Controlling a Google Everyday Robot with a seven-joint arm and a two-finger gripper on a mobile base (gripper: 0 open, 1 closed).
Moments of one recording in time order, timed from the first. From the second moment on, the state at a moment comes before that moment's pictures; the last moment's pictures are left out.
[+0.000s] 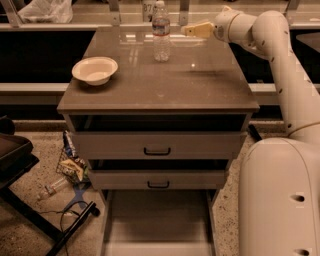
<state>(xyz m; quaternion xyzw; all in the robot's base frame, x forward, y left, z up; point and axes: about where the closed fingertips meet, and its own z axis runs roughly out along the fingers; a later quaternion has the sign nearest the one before) 0.909 -0.169 0.957 -0.27 0.68 0.16 0.66</state>
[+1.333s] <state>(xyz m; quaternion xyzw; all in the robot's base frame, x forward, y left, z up) 0.921 -0.067 0.905 -0.29 0.68 0.25 0.62</state>
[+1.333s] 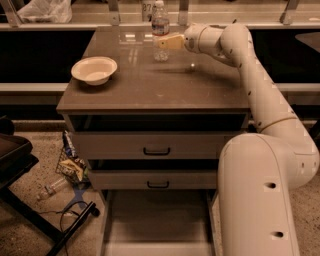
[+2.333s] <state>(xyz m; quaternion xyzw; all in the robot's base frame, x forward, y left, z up) 0.923 -0.032 0.911 -0.32 0.69 0.24 0.61</state>
